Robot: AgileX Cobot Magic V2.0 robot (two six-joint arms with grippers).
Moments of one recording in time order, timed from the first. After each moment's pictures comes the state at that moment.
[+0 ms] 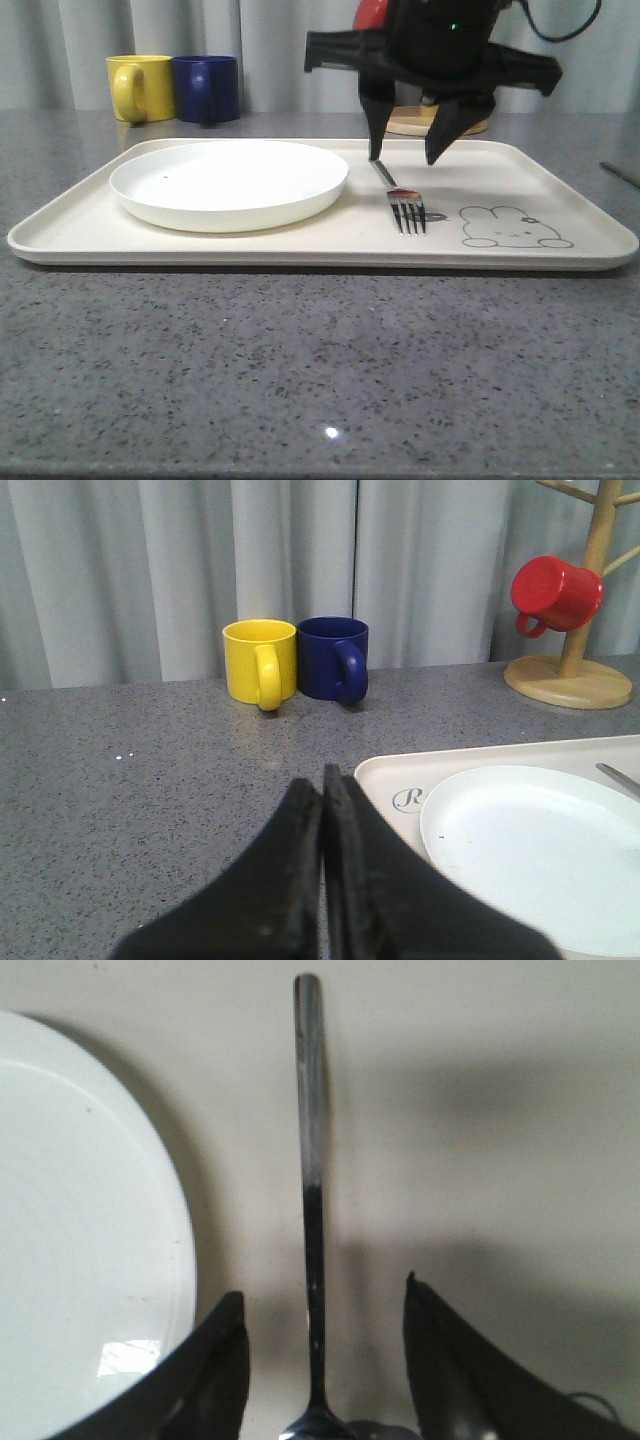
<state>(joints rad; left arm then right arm) -0.21 0.52 -0.43 -0.27 0.05 0.27 0.59 1.71 -1.39 -0.29 0.77 0.81</state>
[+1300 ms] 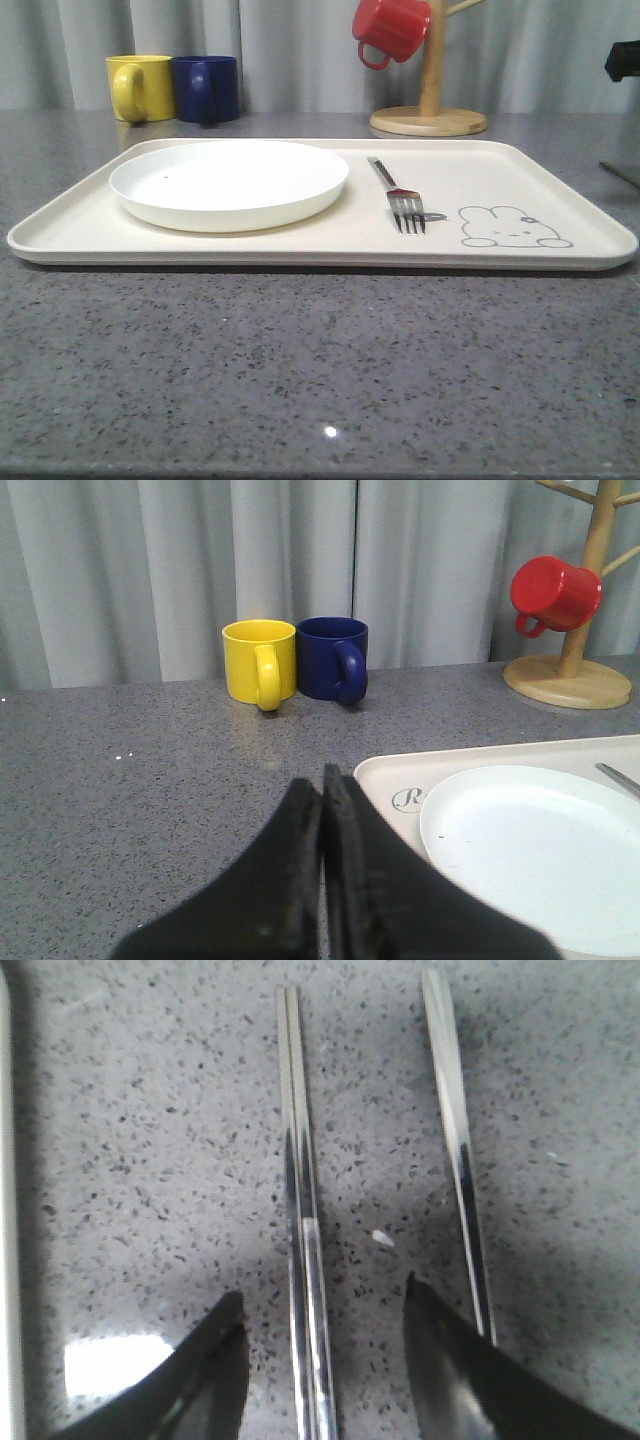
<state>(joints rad) -0.21 0.52 -0.43 -0.27 0.05 0.27 0.02 1.57 -1.18 -0.09 0.78 0.22</state>
